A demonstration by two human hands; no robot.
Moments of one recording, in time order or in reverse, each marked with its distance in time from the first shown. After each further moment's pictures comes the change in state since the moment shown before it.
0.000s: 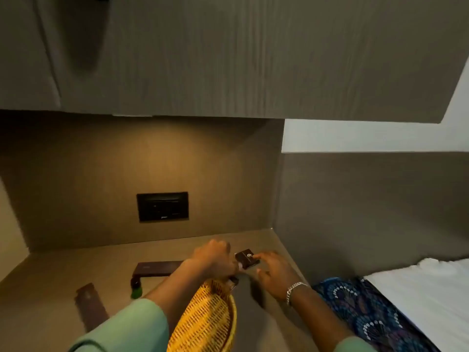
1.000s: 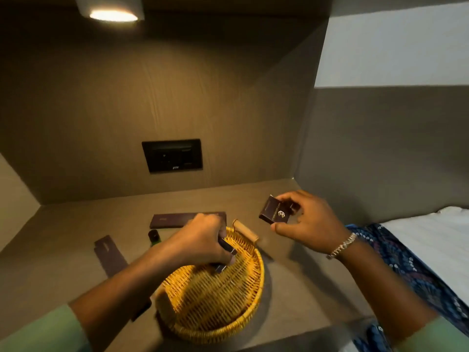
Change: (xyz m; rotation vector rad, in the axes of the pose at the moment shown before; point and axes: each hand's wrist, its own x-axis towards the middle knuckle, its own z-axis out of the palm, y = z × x) left_hand -0.051 -0.063 -0.015 -0.015 -0.122 0.071; right_hand -0.010 -0.038 -0.038 0.056 0.032 -0.119
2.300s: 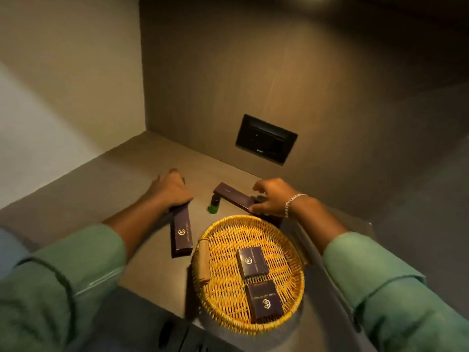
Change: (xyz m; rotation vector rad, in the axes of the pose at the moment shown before) left_hand -0.043 -0.163 0.009 -0.279 0.503 -0.915; right_hand 0.153 -0.084 0.139 -0.432 -0.621 -0.360
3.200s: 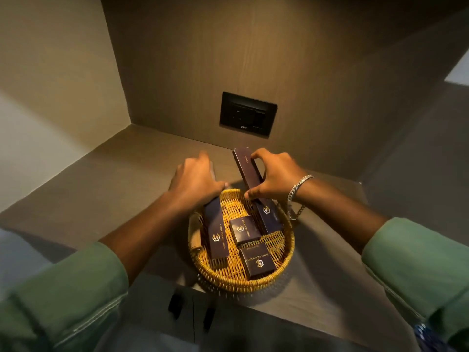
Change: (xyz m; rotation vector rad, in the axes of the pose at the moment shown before) left_hand -0.092 0.071 0.008 -0.002 0.138 0.324; right_hand -0.079 -0.017 -0.014 0.239 0.213 0.054
